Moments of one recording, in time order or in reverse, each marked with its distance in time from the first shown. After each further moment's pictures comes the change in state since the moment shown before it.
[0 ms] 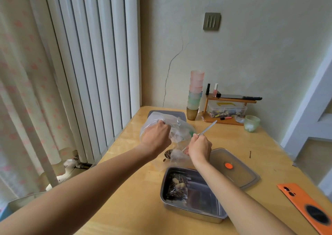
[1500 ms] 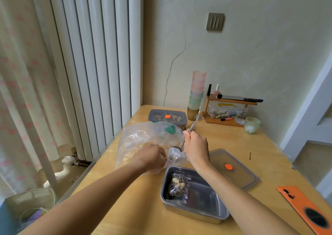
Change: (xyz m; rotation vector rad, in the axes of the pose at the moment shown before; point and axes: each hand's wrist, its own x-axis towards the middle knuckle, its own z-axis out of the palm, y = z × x) left_hand -0.041 -0.027 0.050 -0.272 -0.408 -0.052; right_hand -0.015 -0.008 -0.015 -0.095 -0.089 -0.441
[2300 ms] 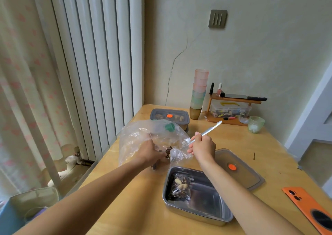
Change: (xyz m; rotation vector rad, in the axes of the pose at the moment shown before) left_hand 0.017 -0.021 0.011 -0.521 0.190 -0.295; right_hand 0.009 0.007 0.000 0.338 -0.009 0.510
